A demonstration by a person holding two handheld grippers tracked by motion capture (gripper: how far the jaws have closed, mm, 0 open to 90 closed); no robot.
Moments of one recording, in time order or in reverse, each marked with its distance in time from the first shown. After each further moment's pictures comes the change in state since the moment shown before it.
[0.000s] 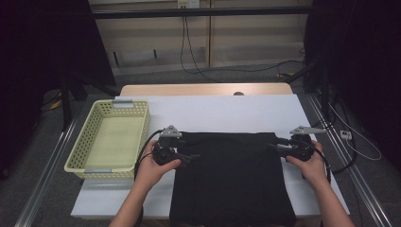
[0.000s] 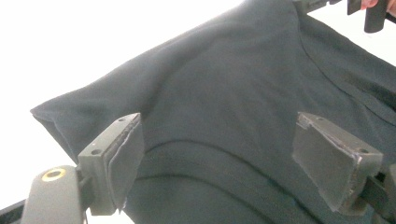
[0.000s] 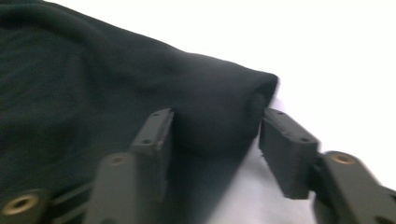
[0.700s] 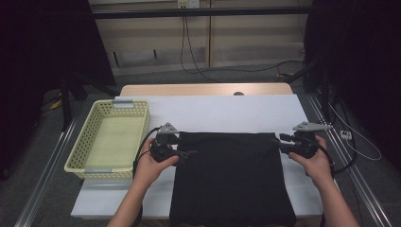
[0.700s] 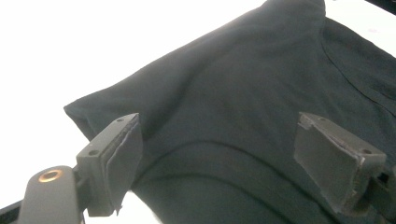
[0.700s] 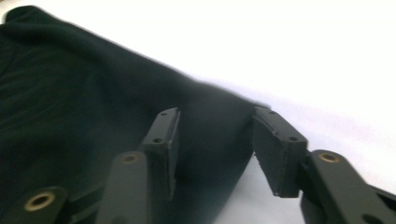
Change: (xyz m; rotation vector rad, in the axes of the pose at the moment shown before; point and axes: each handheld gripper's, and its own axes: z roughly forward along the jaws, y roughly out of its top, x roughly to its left) left arm 0.016 0.005 0.002 -0.009 0.058 -0.020; right arm 0.005 0.019 -0.015 -0.032 -0.034 -0.034
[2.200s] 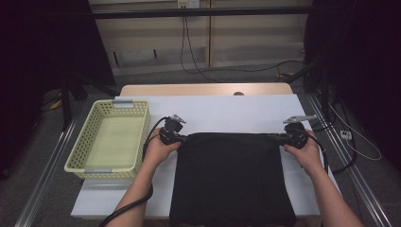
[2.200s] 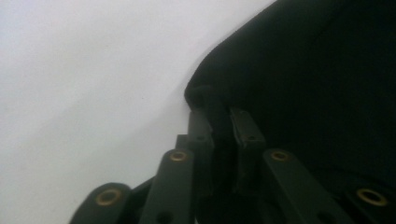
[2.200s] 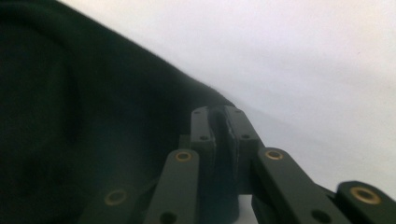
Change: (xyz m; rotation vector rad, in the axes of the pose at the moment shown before) left arm 0.050 0.012 0.054 0.207 0.066 0.012; right arm -0.017 0.010 0.036 0.116 0.063 0.005
